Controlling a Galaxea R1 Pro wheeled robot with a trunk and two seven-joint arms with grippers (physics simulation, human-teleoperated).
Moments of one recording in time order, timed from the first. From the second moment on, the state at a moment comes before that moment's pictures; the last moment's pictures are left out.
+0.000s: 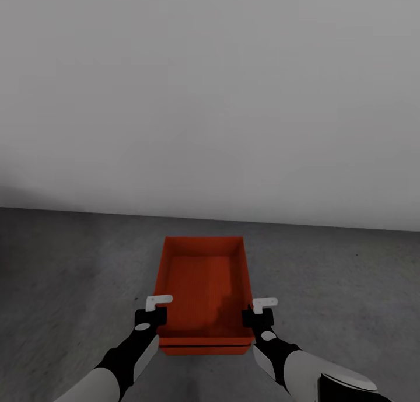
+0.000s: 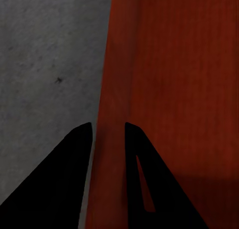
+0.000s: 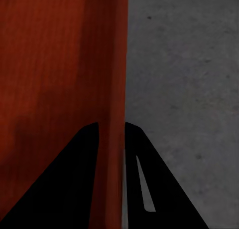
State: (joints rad) left arm -0.58 -0.06 -0.28 -0.48 0.25 0.03 0.33; right arm -0.76 0.15 1.38 -0.01 -1.23 -0.35 -0.24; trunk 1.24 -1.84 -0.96
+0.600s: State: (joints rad) left arm -0.58 -0.06 -0.27 -0.46 0.25 0.03 0.32; right arm -0.76 0.15 1.19 -0.02 -1.03 -0.32 -0.24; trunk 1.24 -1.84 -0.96
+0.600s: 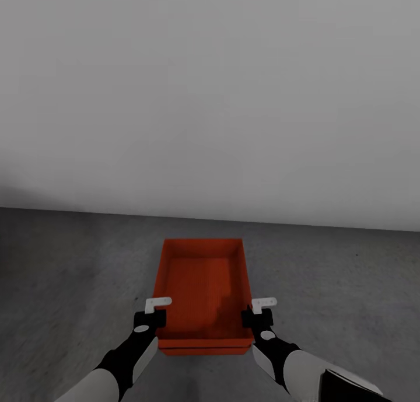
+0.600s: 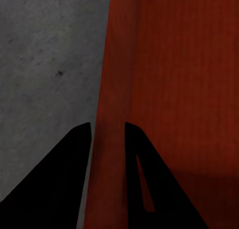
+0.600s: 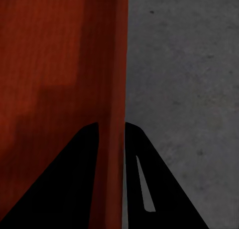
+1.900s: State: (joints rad) left arm -0.58 -0.06 -0.28 -0.45 0.29 0.00 0.33; right arm -0.76 0.15 1.43 -0.01 -1.27 -0.35 -0.24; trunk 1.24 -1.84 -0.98
